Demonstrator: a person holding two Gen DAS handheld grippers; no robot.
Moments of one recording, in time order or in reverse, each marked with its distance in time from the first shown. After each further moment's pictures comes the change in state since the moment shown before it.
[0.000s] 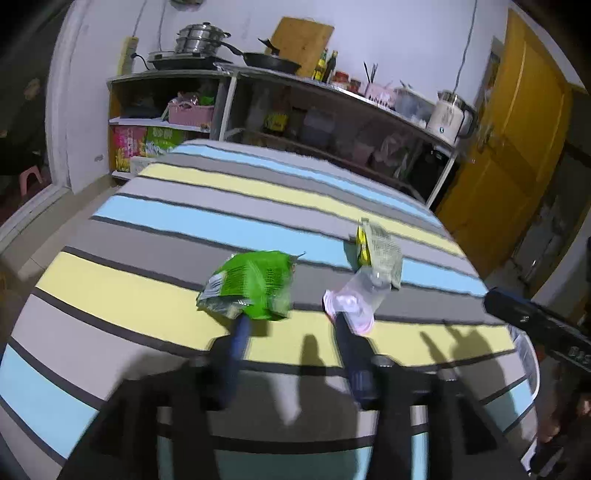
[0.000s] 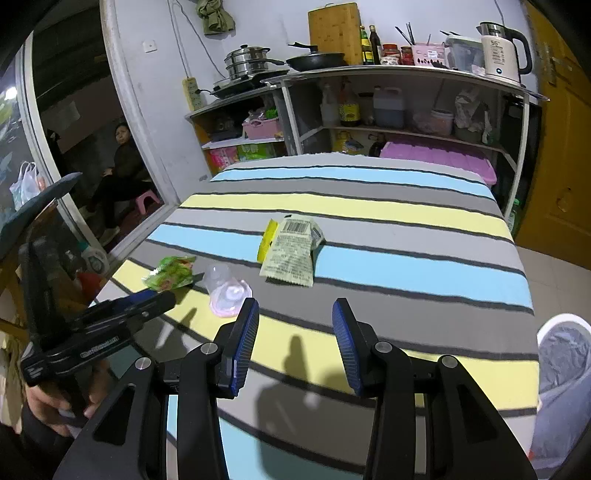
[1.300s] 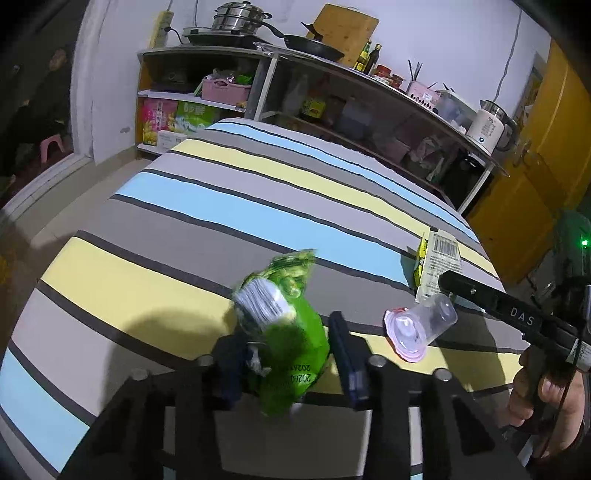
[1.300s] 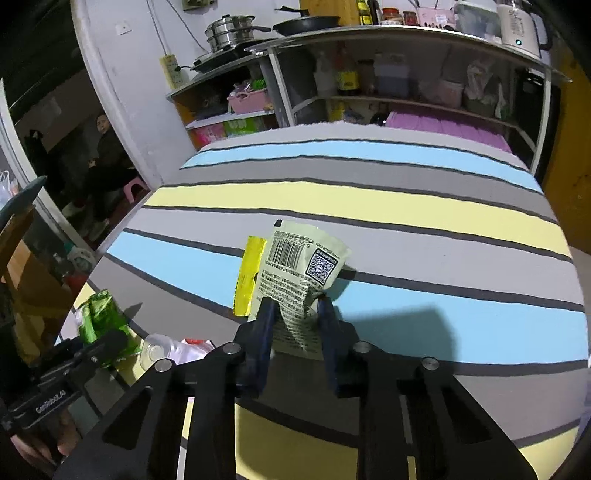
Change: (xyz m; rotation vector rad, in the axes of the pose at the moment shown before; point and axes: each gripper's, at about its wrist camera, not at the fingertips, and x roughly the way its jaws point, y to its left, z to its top) left arm 0.026 0.035 0.010 -0.108 0.071 0.071; right arm 0.096 -0.007 0.039 0.044 0.110 -0.011
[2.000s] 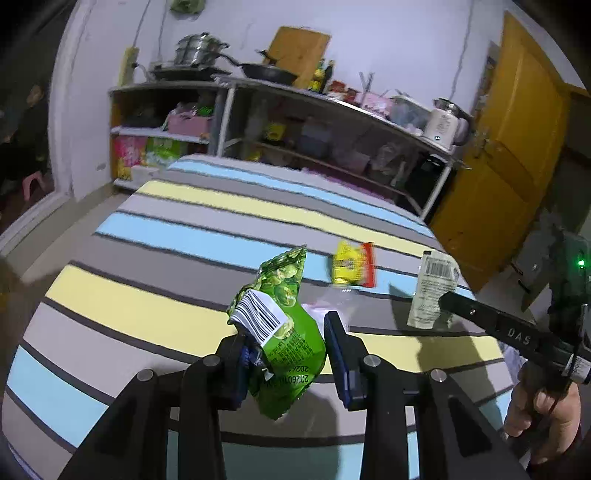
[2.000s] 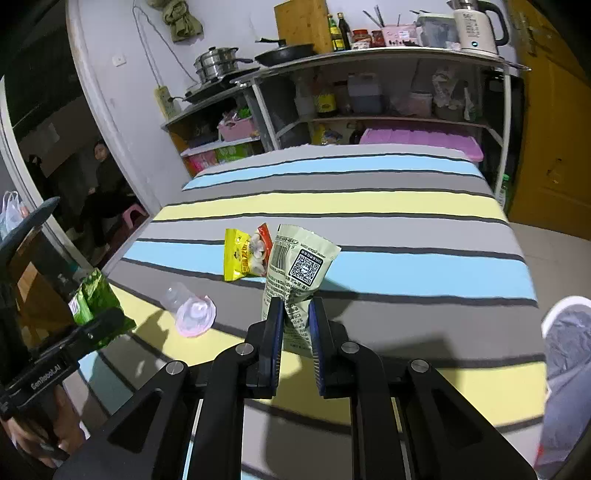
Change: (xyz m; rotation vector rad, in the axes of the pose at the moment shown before) left arm -0.054 -0.061 -0.014 0.124 -0.095 -0.065; right arm -0.077 -0.028 -0.038 0.064 -0.096 -0.005
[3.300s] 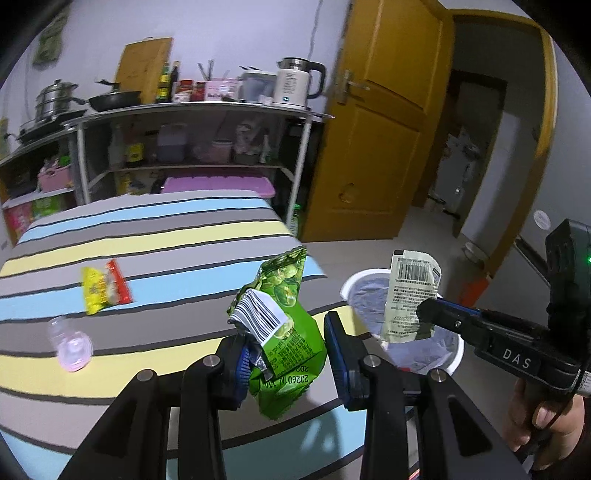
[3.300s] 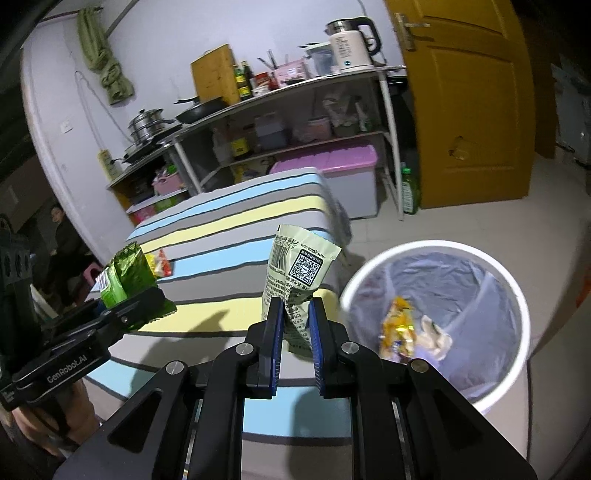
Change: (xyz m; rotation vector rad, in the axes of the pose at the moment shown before) left arm 0.018 -0.225 -0.027 0.343 0.055 -0.299; right arm -0.149 -0.125 -0.068 0.201 -0.151 -0.190
